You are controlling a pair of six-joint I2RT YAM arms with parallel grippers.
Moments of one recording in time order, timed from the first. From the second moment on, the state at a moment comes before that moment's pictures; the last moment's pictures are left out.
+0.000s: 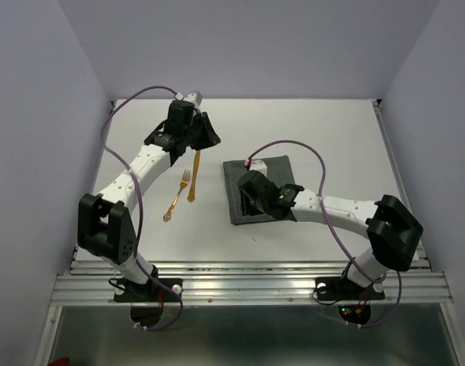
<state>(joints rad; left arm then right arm) -0.39 1.65 1.39 -0.36 0.18 -0.55 0.90 1.52 1.01 -0.35 0.30 0.67</state>
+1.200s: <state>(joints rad) -0.26 1.23 0.91 -0.41 0.12 -0.59 1.07 1.87 1.21 -0.39 0.36 0.51</state>
